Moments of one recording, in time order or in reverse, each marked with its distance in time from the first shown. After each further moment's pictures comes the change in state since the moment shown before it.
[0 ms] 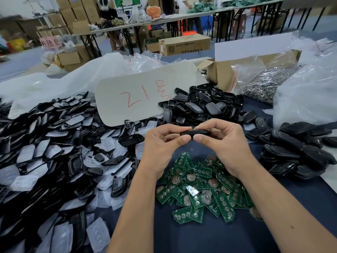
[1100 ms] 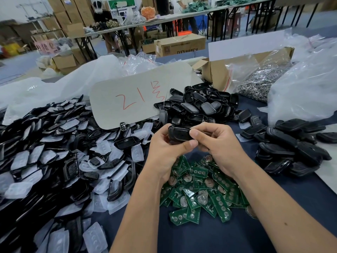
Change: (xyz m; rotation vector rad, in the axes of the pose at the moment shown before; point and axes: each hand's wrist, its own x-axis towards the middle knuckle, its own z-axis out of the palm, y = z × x) left_hand -0.001 -0.003 0.019 -0.057 -0.006 -0.107; right_hand 0.002 0.007 0.001 0.091 -0.020 0.156
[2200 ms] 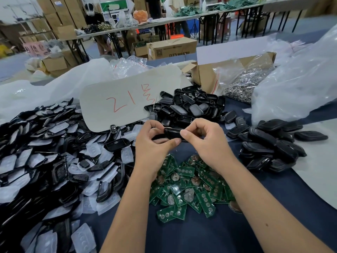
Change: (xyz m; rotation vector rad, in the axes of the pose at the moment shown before) left_hand 0.001 -0.002 0.001 0.281 0.204 0.093; right_hand -0.008 -0.018 -0.003 -0.519 0.135 -0.165
